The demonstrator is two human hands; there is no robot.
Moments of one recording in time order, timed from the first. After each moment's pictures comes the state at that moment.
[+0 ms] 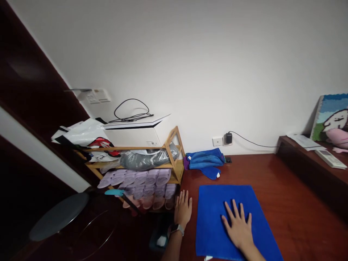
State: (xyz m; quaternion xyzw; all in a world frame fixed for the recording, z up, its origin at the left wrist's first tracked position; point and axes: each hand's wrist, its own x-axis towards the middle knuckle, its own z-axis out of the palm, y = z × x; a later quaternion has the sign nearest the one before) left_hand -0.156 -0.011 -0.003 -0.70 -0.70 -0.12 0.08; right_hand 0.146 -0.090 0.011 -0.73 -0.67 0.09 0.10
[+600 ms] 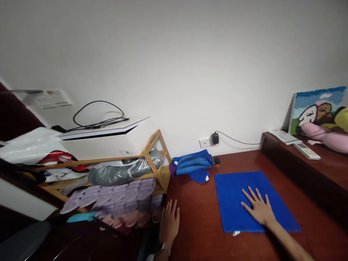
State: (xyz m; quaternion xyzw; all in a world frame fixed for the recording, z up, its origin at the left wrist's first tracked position) left_hand -0.167 0.001 -0.016 -0.73 -0.66 -0.14 0.12; right_hand 0.326 -0.027 -0.013 -0.75 -0.65 0.06 0.06
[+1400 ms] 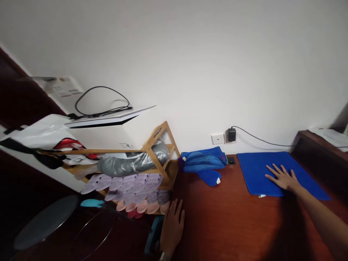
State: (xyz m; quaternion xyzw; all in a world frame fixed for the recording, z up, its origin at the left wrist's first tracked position) left_hand -0.165 -0.010 -0.011 -0.72 -0.67 -0.16 0.10; right_hand 0.459 0.177 -0.011 -0.74 -0.66 0.07 0.05
